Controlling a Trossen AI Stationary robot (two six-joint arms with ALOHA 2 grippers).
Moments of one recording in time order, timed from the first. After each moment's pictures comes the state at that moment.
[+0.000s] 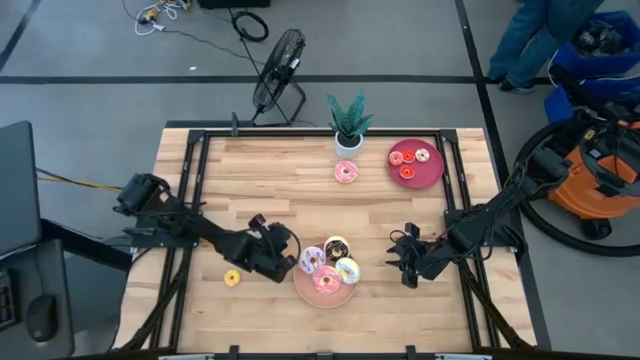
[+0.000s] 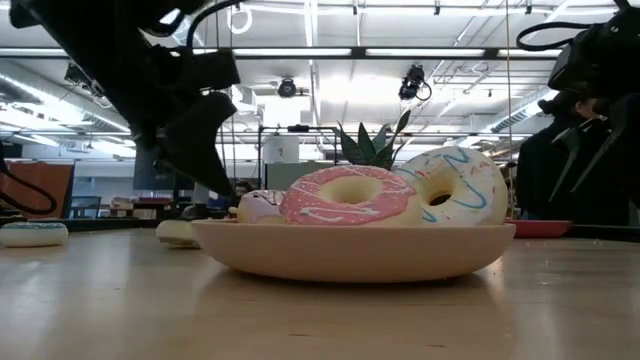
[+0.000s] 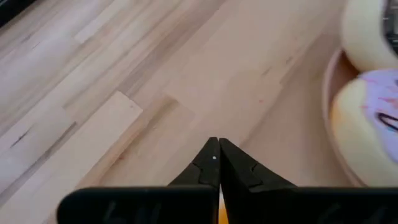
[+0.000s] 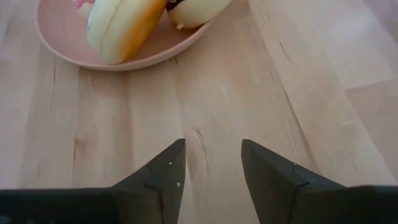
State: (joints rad) left arm -0.44 1.70 0.90 -0.42 -0.78 -0.92; right arm 0.67 1.21 0.41 -0.12 0.48 0.72
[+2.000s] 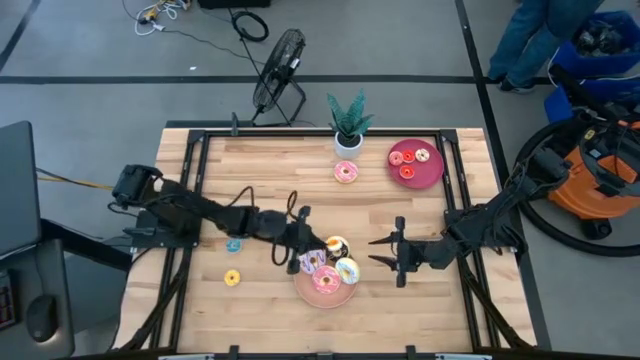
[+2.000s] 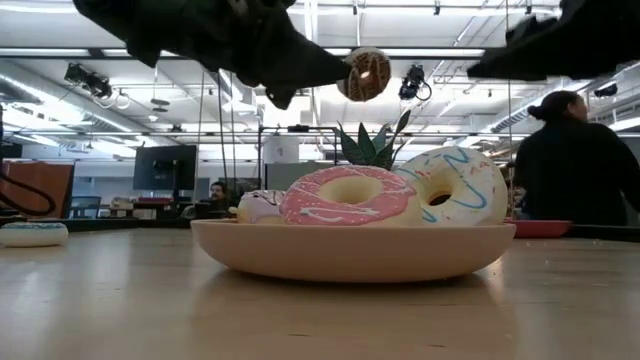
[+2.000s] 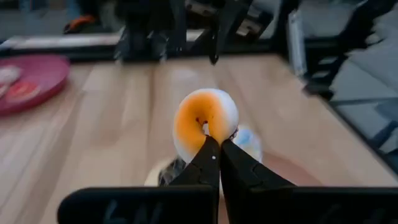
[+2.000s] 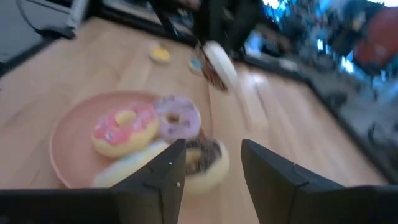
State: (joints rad) left arm -0.21 1.61 0.78 0.54 -0.05 -0.04; right arm 0.64 1.21 0.41 0.43 0.69 -0.08
